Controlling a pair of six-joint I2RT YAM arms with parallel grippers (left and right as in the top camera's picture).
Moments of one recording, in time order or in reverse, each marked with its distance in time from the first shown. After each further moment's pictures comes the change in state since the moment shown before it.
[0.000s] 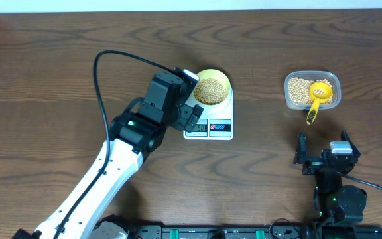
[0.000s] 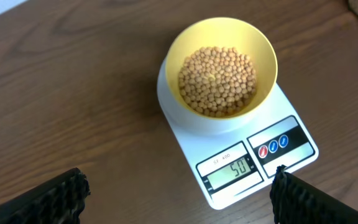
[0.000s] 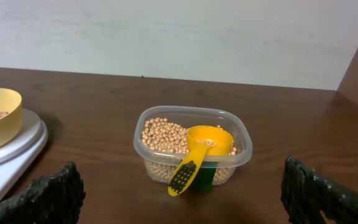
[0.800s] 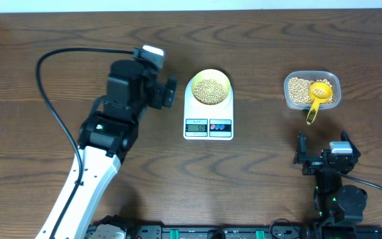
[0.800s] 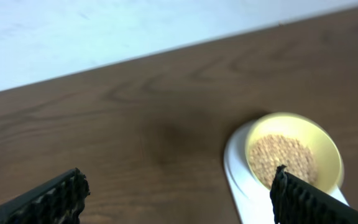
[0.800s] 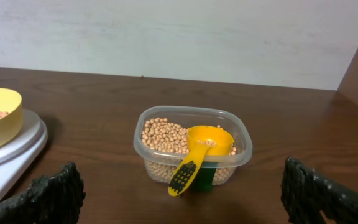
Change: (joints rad) left arm 0.206 -0.088 0.000 0.200 -0.002 -0.029; right arm 0.000 0.000 0.000 0.000 0.000 0.000
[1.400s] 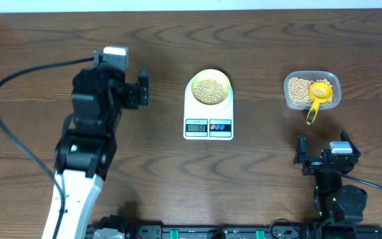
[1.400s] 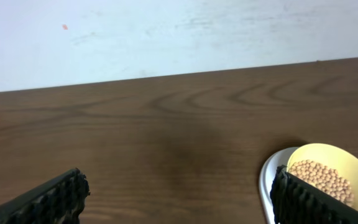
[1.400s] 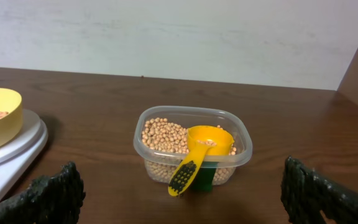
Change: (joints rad) left arm 0.142 -0.160 -0.072 0.021 0.000 -0.024; right arm 0.000 0.000 0.000 0.000 0.000 0.000
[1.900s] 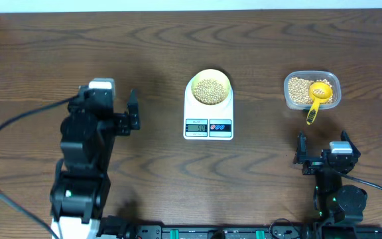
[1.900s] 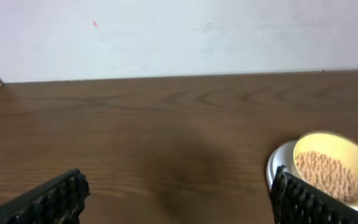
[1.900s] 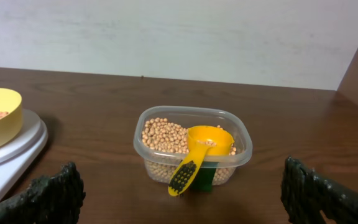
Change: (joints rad) left arm 0.054 -0.301 -0.241 0.042 0.000 -0.031; right arm 0.000 0.000 0.000 0.000 0.000 0.000
